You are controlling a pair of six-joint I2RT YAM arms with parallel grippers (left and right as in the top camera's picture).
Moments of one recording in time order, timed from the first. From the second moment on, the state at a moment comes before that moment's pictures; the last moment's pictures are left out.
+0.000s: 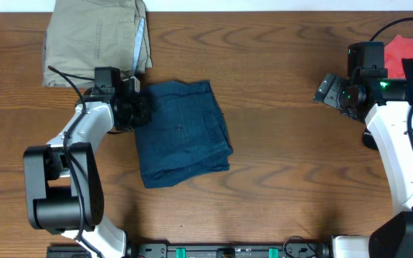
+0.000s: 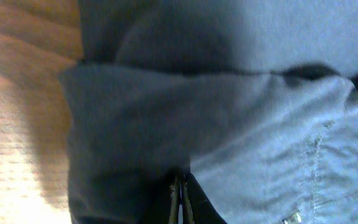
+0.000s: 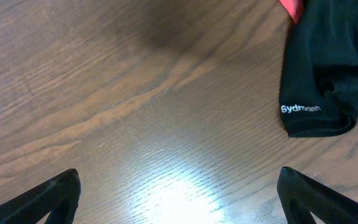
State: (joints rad) left arm 0.05 1.81 1.06 -0.50 0.37 -0.20; right arm 0.00 1.54 1.31 -0.92 0.17 0.49
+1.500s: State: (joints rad) left arm 0.05 1.60 1.03 -0.88 0.35 -0.22; right arm 0.00 1.54 1.31 -0.92 0.17 0.49
